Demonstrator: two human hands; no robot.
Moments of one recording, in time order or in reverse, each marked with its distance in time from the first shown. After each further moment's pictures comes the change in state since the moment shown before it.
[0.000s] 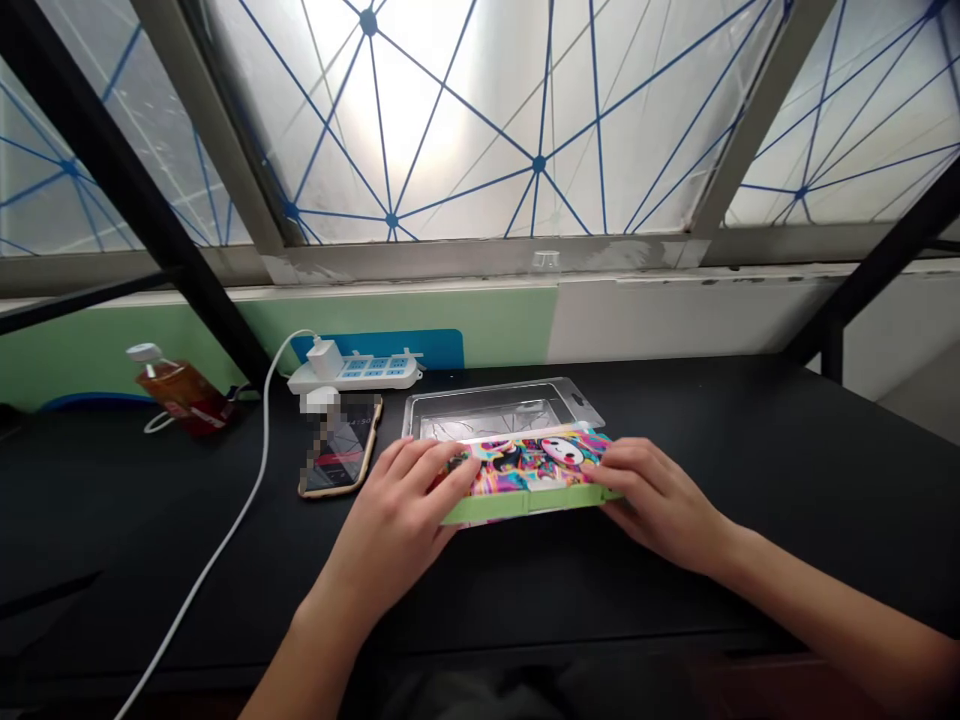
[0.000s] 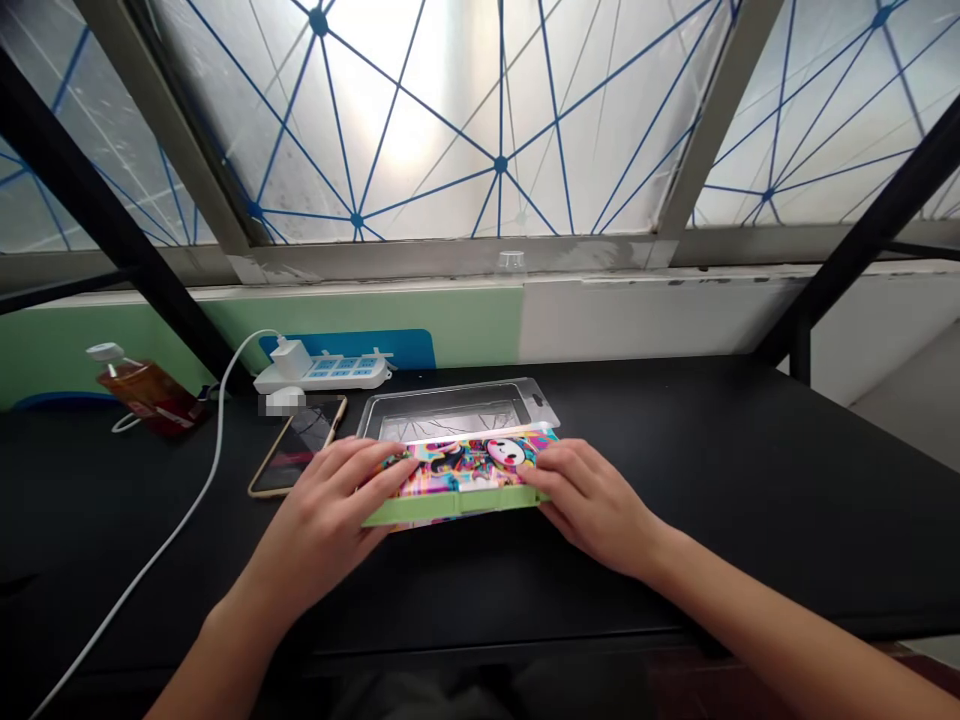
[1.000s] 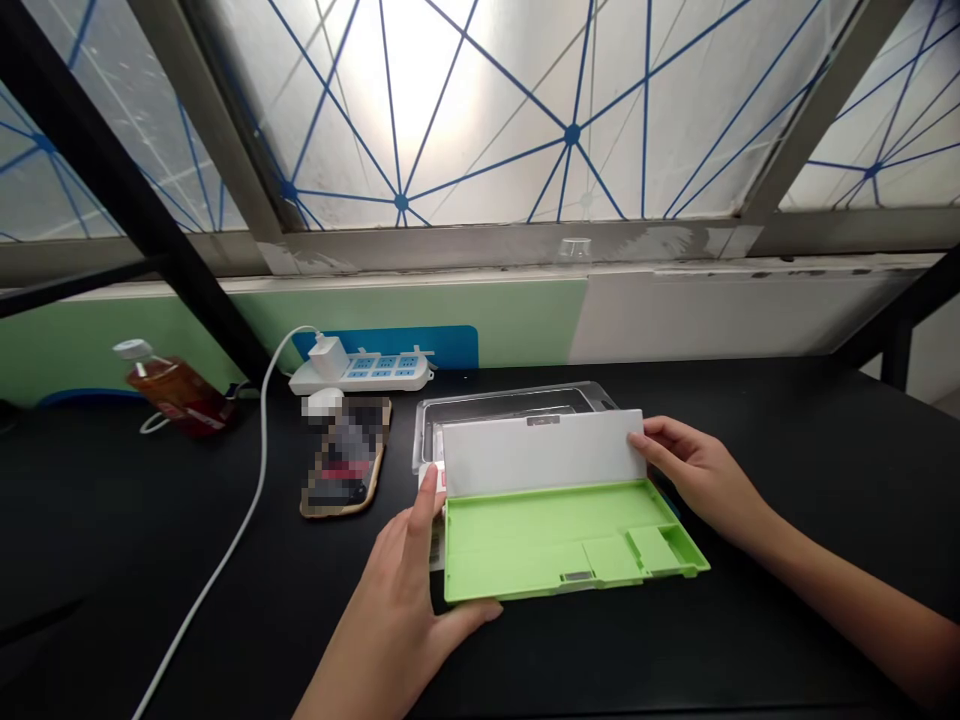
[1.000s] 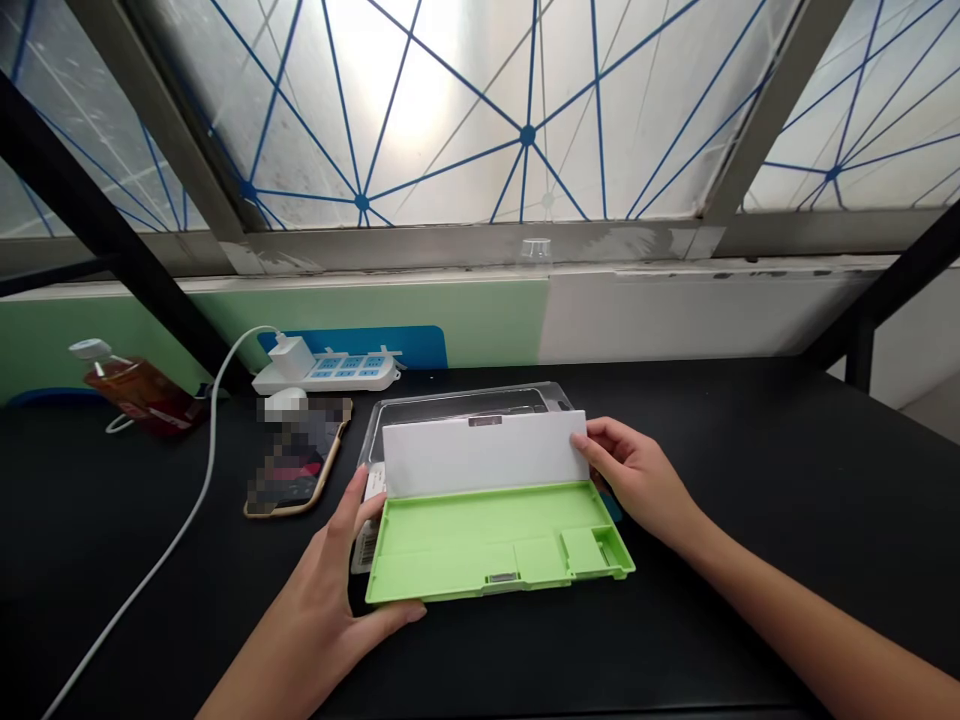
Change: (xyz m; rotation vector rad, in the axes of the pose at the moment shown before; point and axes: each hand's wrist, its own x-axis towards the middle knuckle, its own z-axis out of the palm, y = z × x) left_hand -0.051 0.010 0.024 -0.431 -0.182 -0.638; right_hand 0.018 0.030 0.017 0.675 -0.019 1.019
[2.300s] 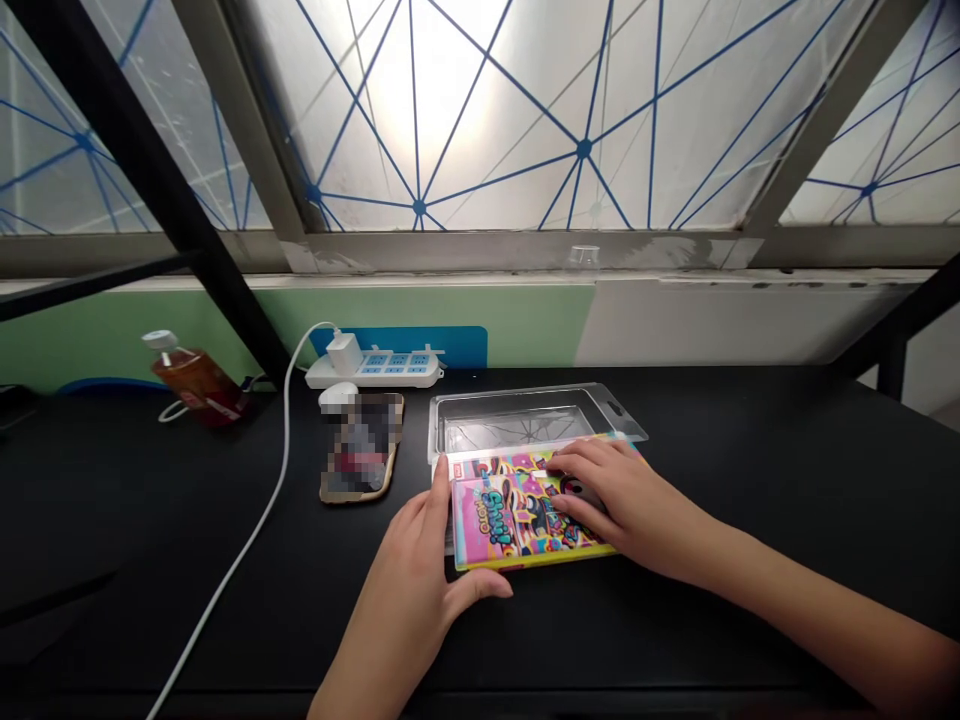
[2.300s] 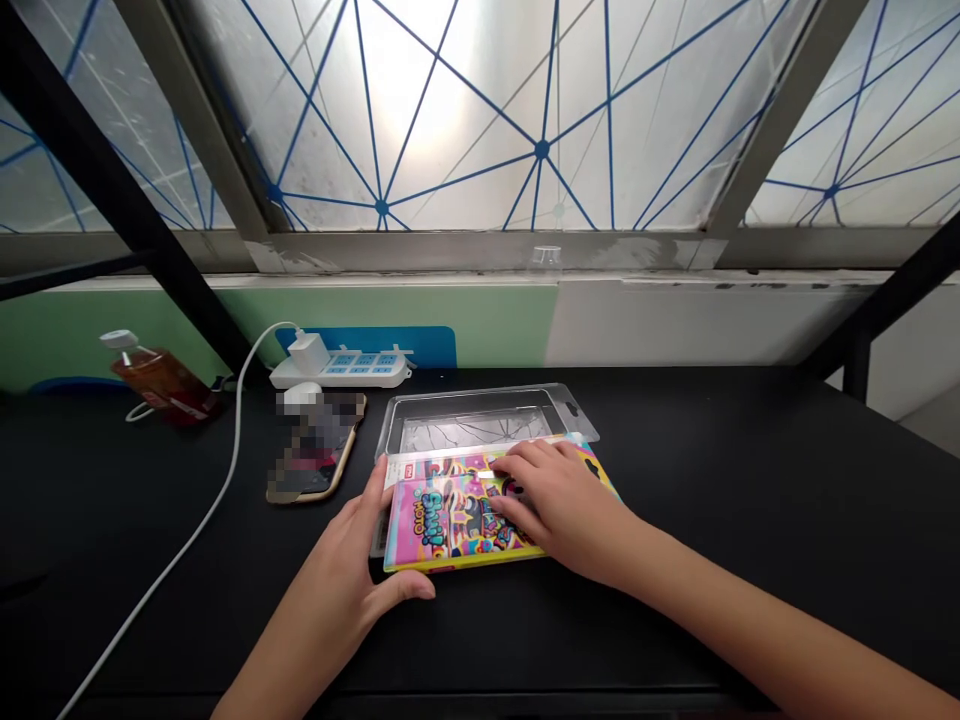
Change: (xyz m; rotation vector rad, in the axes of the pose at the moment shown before) left_hand 0.005 -0.001 0.000 -0.076 0.010 -0.046; right_hand -0.014 -0.052 0.057 -0.752 -0.359 -0.524
